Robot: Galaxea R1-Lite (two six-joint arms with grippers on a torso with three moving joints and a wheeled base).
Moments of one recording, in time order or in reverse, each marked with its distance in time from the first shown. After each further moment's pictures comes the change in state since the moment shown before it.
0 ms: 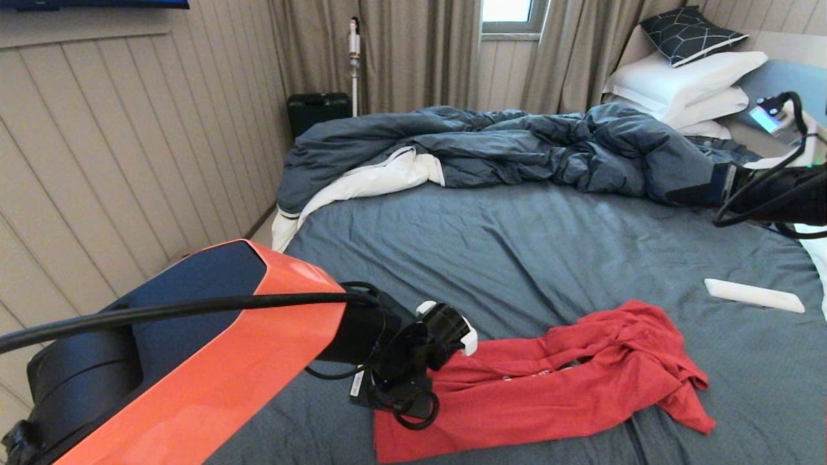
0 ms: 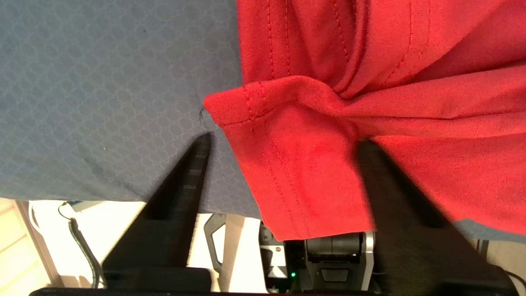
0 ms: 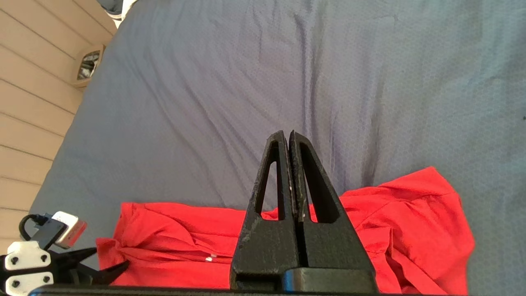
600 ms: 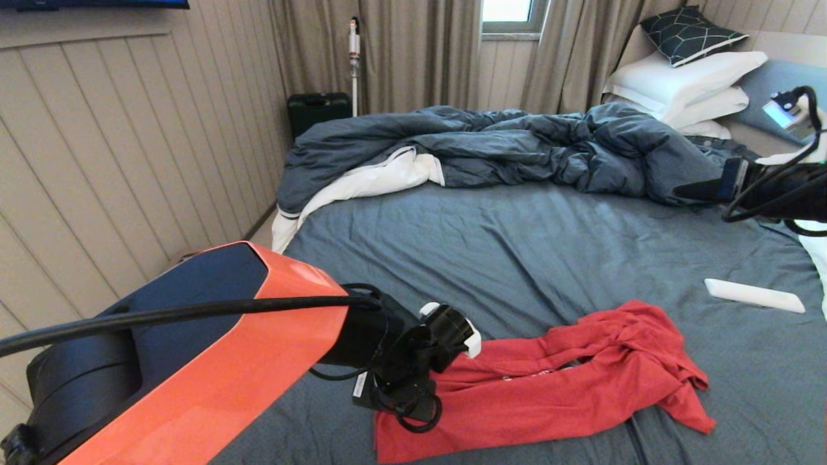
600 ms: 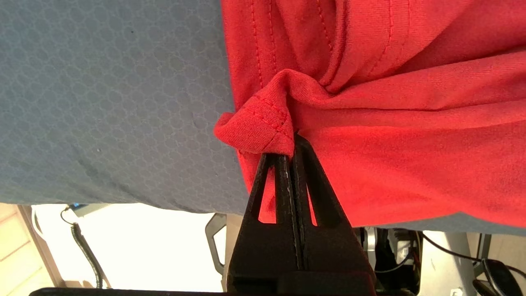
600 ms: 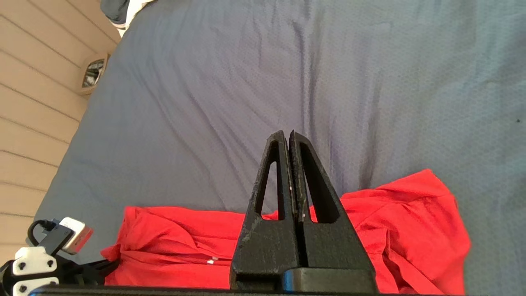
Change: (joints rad) left arm -0.010 -0.002 0.001 -0.008 -0.004 0.016; right arm -0.024 -0.011 -0.006 -0.001 0.022 0.011
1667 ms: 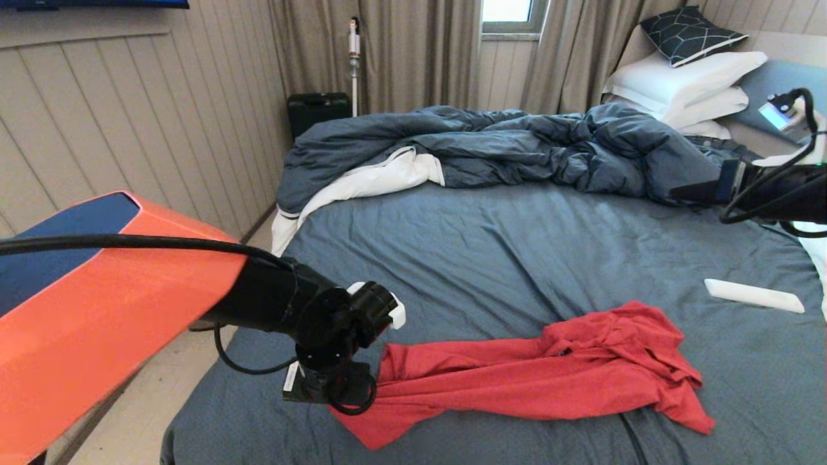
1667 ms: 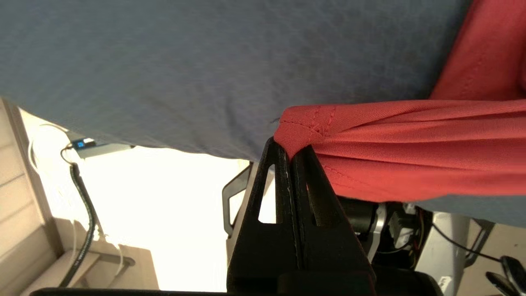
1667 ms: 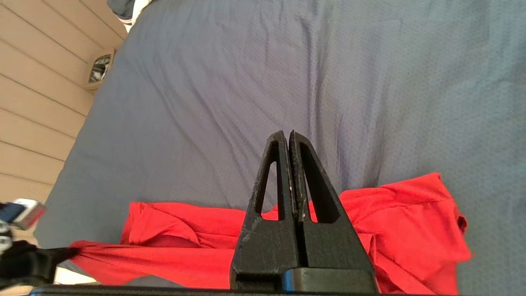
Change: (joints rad) left arm 0.178 -0.176 0.213 0.039 -0.045 -0.031; right arm 0.004 0.008 0.001 0.000 0.022 -0.002
